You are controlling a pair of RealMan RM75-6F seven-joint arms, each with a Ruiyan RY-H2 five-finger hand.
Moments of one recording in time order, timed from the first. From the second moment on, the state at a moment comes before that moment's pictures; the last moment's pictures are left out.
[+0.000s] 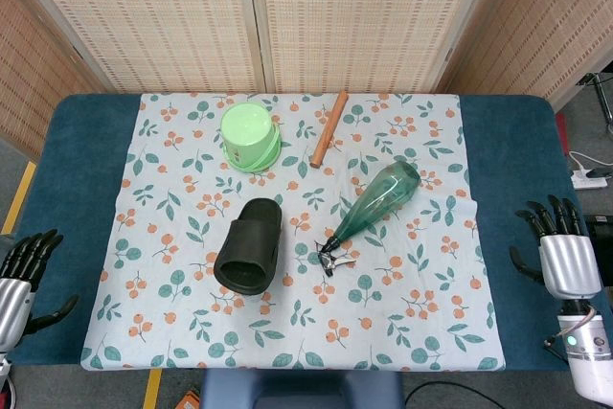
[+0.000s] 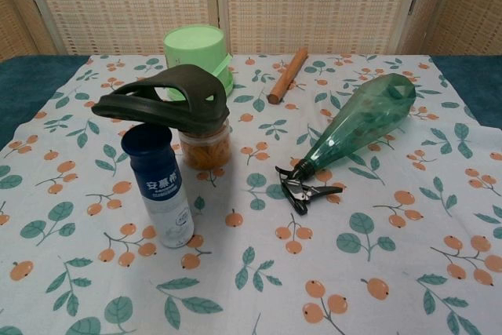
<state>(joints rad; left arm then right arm) -0.09 -1.14 -0.01 -1.44 1.64 1.61 -0.26 0.16 -1.28 0.12 -1.34 -1.44 1.44 -0.05</state>
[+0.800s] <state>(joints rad) -0.10 -1.15 -0.02 -1.43 1.62 1.59 -0.24 0.25 -1.22 0.11 -1.40 -1.62 1.45 -0.09</state>
